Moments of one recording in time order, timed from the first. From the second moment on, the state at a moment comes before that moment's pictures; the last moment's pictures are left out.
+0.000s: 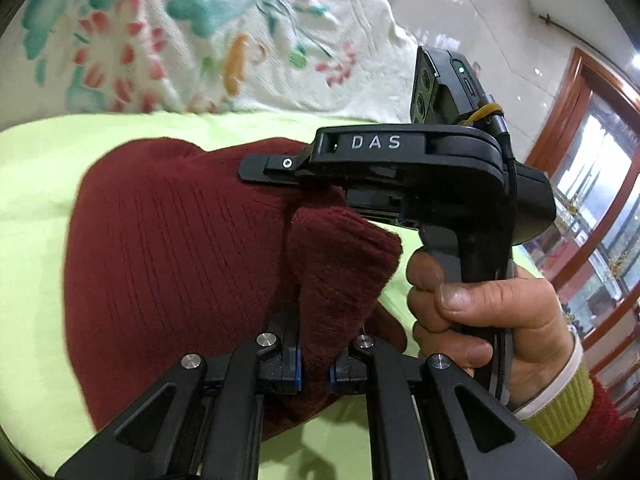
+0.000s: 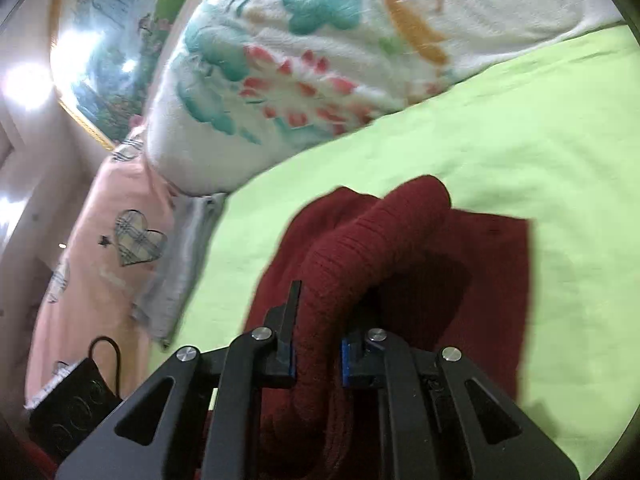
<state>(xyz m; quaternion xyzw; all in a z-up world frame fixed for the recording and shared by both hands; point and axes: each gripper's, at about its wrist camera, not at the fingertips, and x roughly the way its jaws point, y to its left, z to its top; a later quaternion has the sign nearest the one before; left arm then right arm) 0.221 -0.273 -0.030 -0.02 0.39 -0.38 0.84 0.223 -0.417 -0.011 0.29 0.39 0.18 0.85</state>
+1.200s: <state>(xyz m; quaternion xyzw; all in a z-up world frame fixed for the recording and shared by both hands) 0.282 -0.129 -0.068 -0.19 0.51 -0.31 0.78 0.180 -0.441 -0.052 0.29 0.44 0.12 0.84</state>
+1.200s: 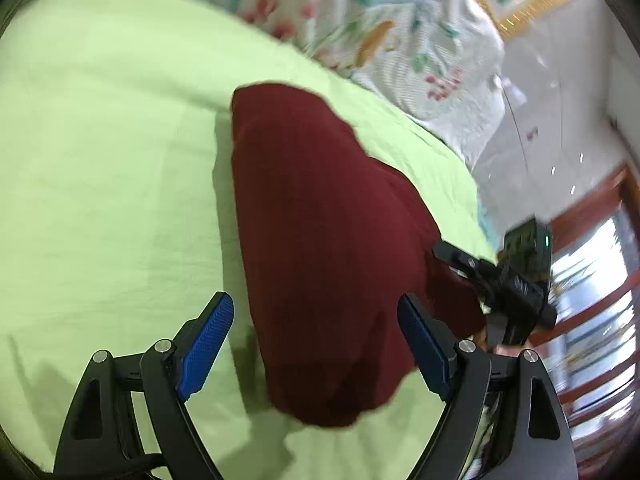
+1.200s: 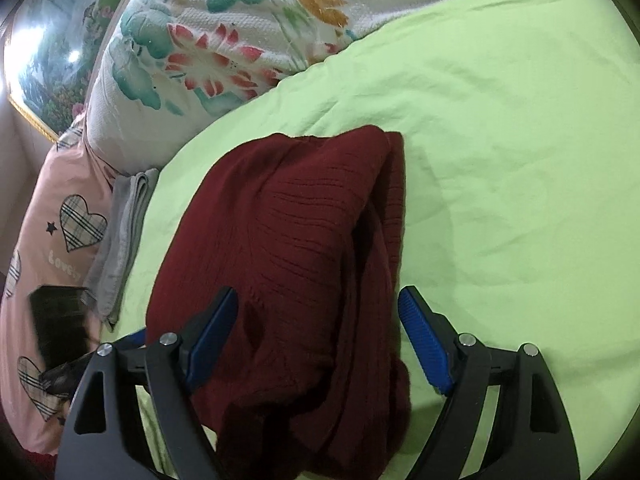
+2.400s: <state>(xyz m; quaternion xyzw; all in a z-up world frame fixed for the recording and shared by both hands) 0.208 0.021 -0.015 -0.11 0.45 -0.25 0.85 0.188 -0.242 -0.045 0.30 0.43 0.32 0.79</state>
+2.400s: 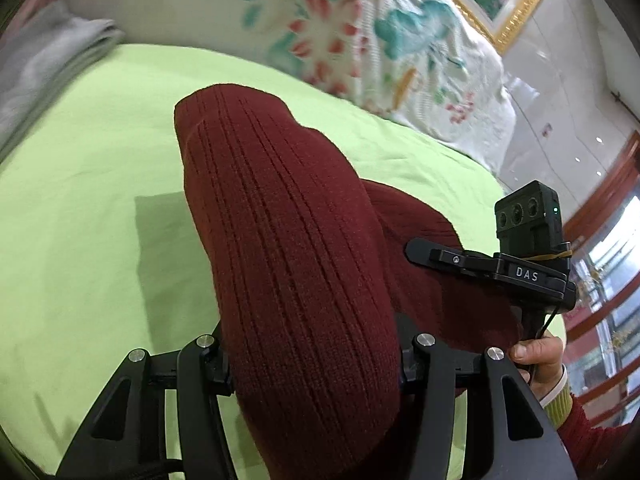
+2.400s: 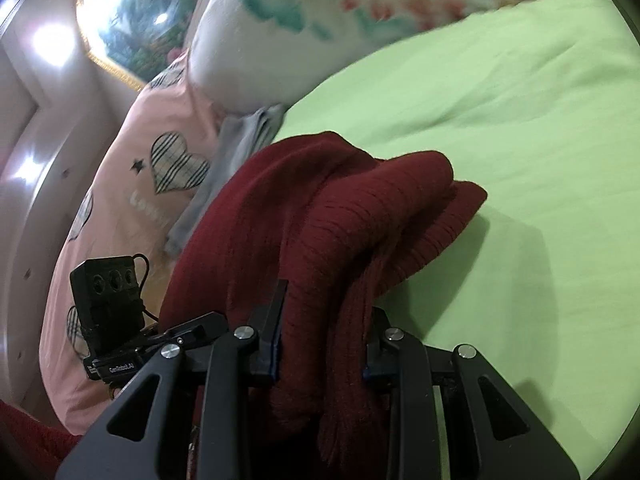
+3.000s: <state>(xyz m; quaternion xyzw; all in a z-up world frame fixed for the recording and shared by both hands) 0.203 0.061 -0.060 -0.18 0.48 -0.23 0.83 0.181 -0.225 -0.079 0.31 0.48 0.26 0.78</state>
